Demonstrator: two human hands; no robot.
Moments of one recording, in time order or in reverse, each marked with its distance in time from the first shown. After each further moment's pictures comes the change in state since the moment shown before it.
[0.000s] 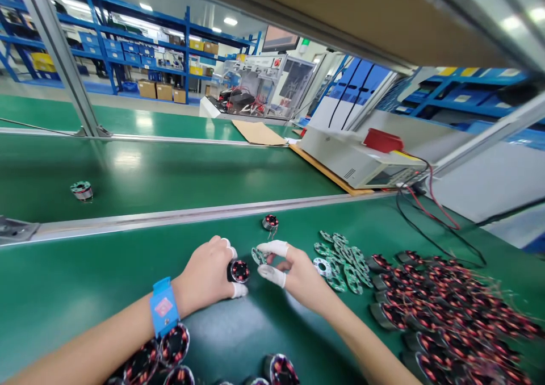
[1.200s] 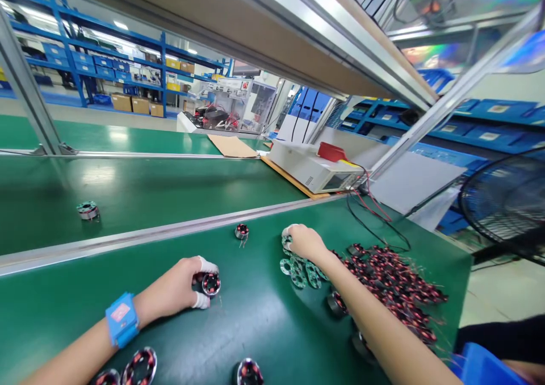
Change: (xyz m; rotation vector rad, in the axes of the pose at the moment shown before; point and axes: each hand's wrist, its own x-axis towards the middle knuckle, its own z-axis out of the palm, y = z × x) left_hand 0.001 -0.016 -0.002 -0.525 -0.232 -0.014; right_hand 0.028 0.060 -0.110 -0.691 0.203 0.357
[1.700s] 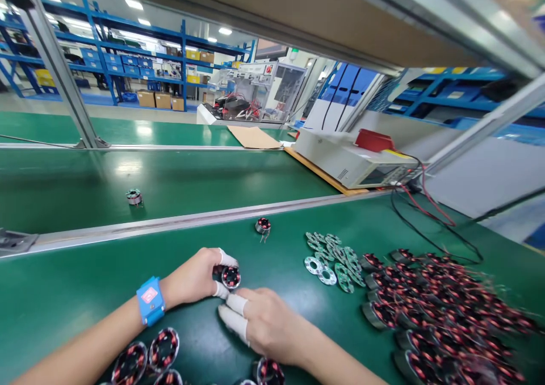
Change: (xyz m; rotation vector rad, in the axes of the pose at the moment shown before) left_hand 0.001 0.007 0.002 0.084 0.038 0.170; right_hand -0.119 -0.115 0.064 -0.009 0.068 -1.289
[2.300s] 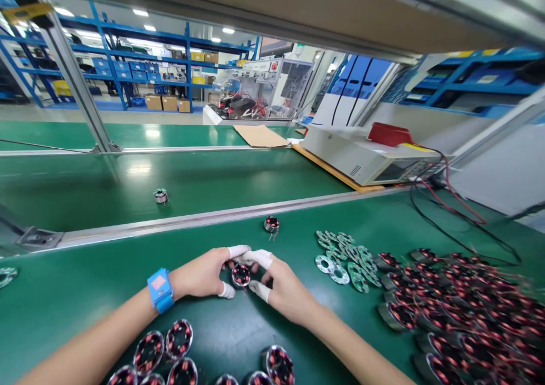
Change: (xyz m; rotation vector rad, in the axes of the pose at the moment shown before) left_hand -0.004 -0.001 -0.009 -0.111 -0.094 -0.073; right_hand -0.002 0.038 -0.001 0.653 0.099 0.585
